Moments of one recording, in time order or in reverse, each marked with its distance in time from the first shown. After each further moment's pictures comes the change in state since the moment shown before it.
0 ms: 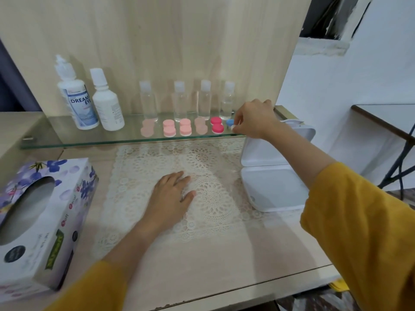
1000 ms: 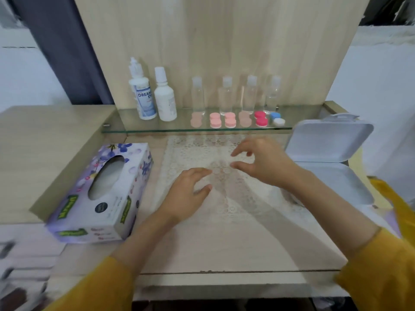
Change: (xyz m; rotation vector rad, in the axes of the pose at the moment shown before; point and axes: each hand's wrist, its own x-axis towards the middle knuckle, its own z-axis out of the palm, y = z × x) left_hand -0.054 -0.003 -0.056 -0.203 0.130 -0.031; right_hand -0.095 -0.080 0.009 0.429 -0.035 -0.314
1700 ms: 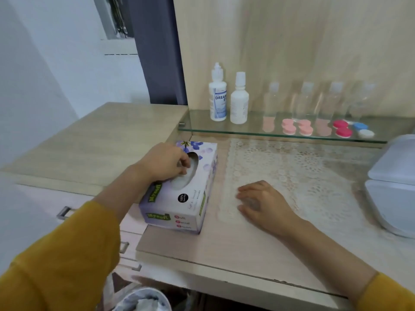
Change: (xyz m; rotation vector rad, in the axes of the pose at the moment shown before) left_hand -0.009 -0.081 -0.173 0.704 -0.262 -0.182; right_hand 0.000 -0.079 0.127 0.225 -0.083 -0.136
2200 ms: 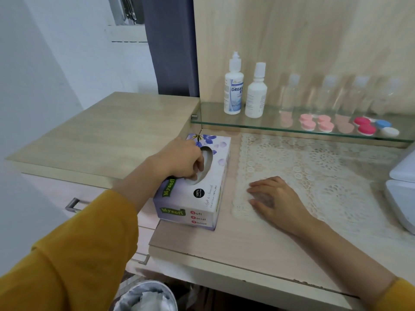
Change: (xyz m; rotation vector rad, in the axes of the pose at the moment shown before) left_hand 0.008 -0.005 0.008 0.191 -0.112 0.166; right_hand 0.005 -0.001 0.012 0.005 0.085 -0.016
